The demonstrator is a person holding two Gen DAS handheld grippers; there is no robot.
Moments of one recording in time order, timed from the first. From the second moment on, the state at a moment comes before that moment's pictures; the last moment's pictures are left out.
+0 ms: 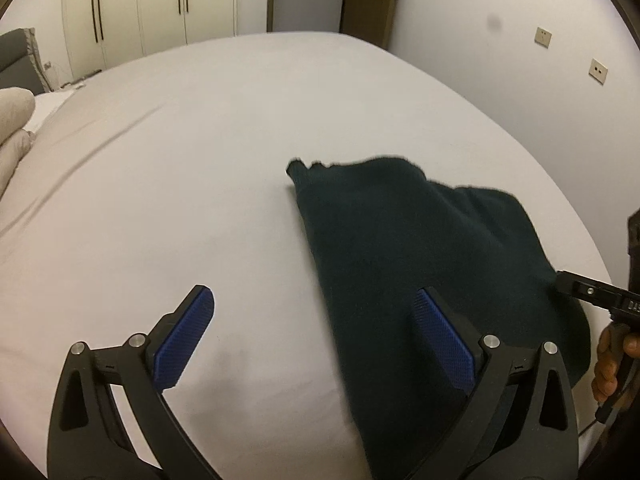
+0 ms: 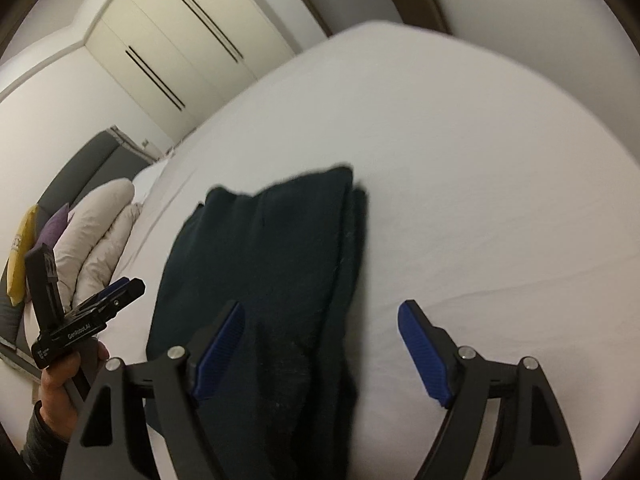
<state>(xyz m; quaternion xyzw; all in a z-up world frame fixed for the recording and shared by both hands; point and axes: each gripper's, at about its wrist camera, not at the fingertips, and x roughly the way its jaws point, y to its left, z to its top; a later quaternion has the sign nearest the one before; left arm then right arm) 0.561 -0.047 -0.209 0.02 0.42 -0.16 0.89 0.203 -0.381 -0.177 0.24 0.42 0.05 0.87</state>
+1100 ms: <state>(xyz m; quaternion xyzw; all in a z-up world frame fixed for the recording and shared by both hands) 0.492 -0.025 -0.178 -0.15 0.45 -0.28 0.83 0.219 -0.269 -0.118 0.07 0.43 0.10 0.90</state>
